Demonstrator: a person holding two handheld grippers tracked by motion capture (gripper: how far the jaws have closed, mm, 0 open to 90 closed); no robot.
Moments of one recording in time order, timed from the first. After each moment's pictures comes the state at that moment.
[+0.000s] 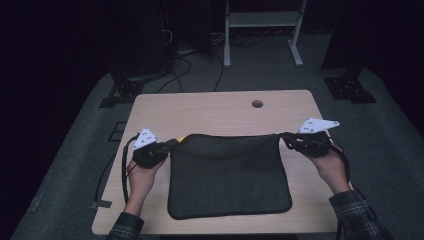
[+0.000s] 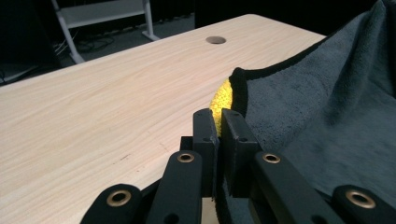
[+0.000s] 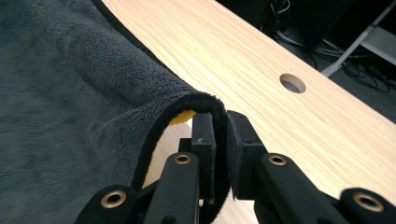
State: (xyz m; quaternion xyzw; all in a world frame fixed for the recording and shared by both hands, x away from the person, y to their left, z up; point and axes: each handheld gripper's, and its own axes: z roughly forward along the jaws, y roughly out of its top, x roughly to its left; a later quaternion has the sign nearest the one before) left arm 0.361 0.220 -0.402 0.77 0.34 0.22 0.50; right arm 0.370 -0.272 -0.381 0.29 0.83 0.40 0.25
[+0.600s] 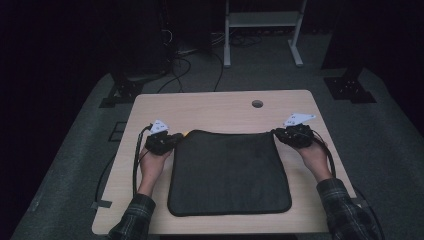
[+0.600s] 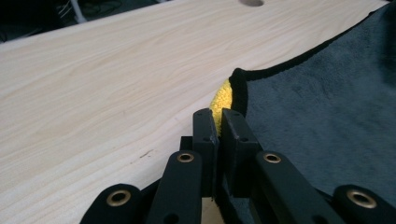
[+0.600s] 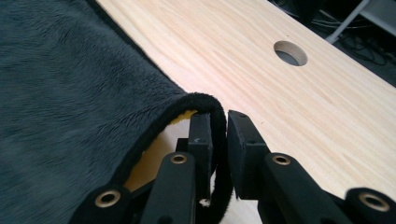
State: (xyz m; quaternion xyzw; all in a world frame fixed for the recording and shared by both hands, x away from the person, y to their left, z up) left arm 0.425 0.208 -0.438 0.79 0.38 0.20 0.44; right arm 0.432 -0.259 -0.428 0.31 0.84 0.36 0.25
